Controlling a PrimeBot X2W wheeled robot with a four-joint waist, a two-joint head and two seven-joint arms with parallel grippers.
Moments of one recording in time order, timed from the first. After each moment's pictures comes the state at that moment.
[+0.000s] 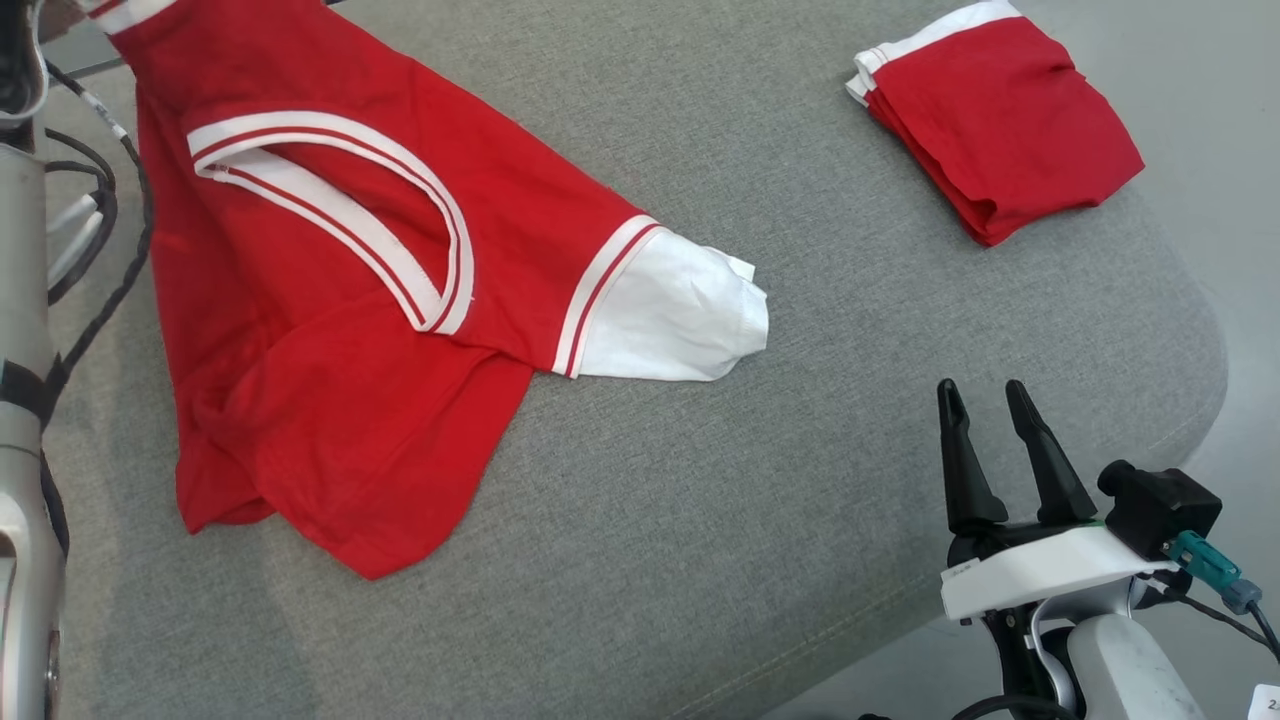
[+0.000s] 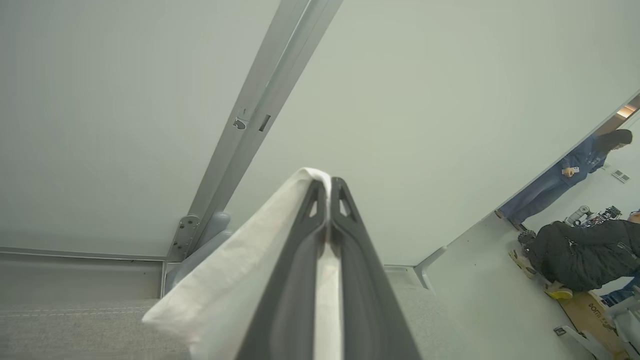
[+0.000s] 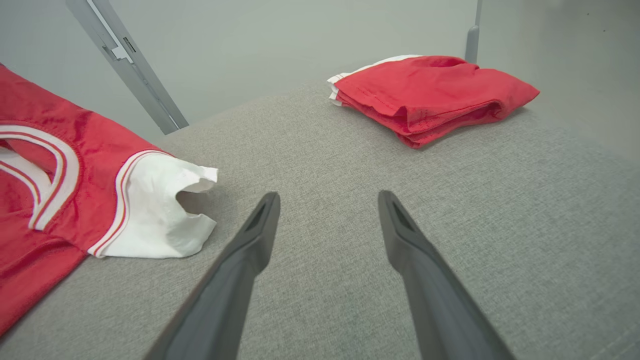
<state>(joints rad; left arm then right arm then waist) -1.29 0.32 -0.27 0.89 -0.94 -0.05 0.05 -0.11 -0.05 0.07 0.17 0.39 0.13 -0.26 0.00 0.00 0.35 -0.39</state>
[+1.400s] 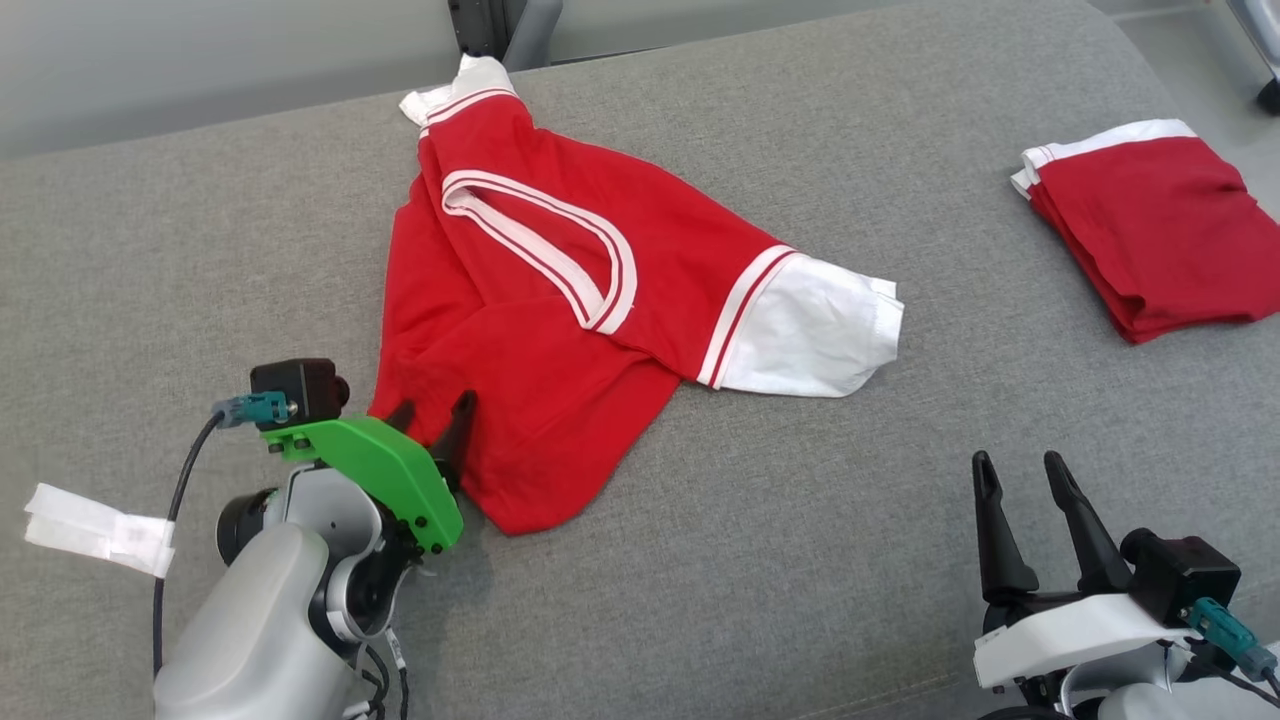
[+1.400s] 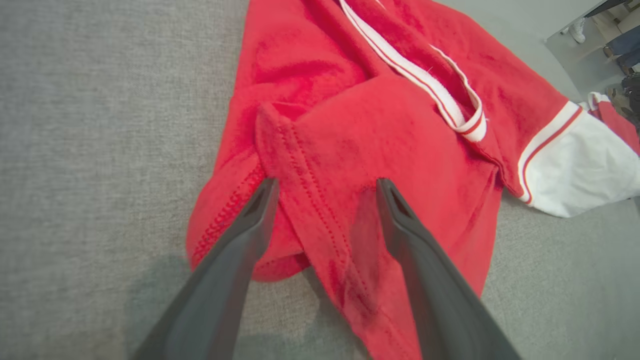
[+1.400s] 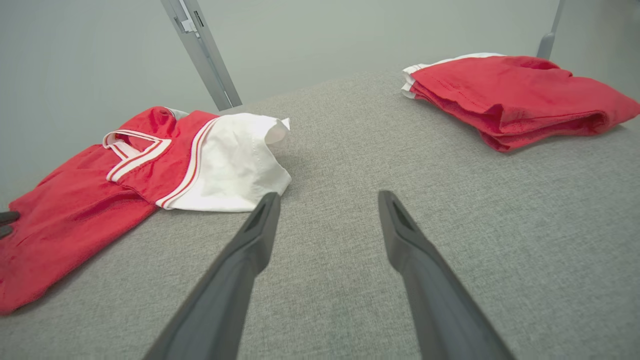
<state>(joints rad) -0.49 0.27 -0.52 0.46 -0.88 0.08 0.18 0.00 -0.05 0.00 0.16 0.28 0.13 -0.26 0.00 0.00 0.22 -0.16</state>
